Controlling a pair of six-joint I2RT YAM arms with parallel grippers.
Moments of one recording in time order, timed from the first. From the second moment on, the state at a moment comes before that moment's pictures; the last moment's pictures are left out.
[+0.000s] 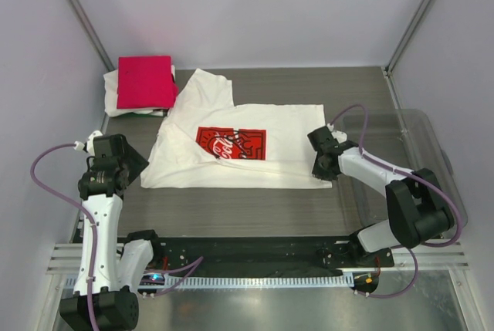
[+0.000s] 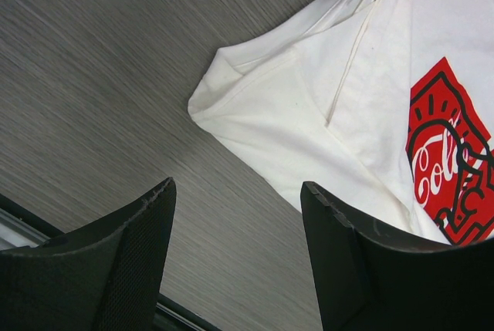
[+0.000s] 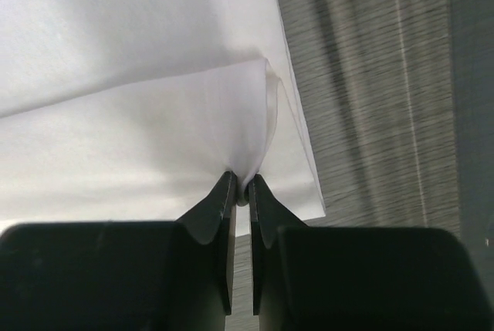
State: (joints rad) left arm 0.16 0.81 0.87 -0.89 -0.20 -0.62; right arm 0.39 1.44 0.76 -0.56 0.29 0.68
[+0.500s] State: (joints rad) left arm 0.16 0.82 0.87 -0.89 -0.20 -0.62; right arm 0.24 1.61 1.07 -0.60 0.25 0.63
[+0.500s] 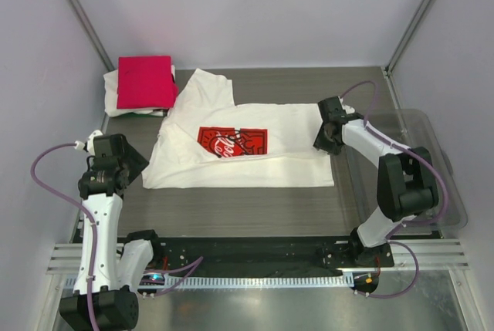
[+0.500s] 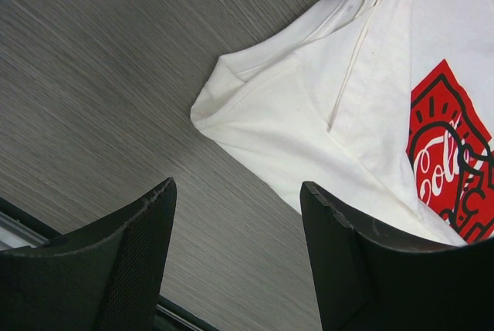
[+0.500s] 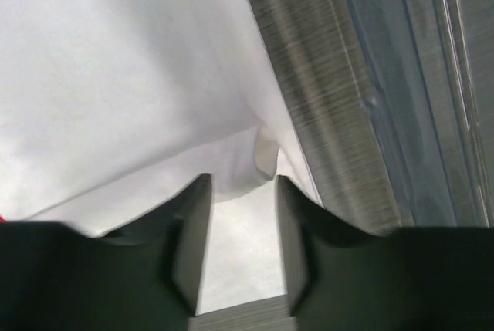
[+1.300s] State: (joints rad) left arm 0.06 1.06 0.68 -0.70 -0.07 -0.76; right arm 0.45 1.52 1.03 -0.53 0.09 0.66
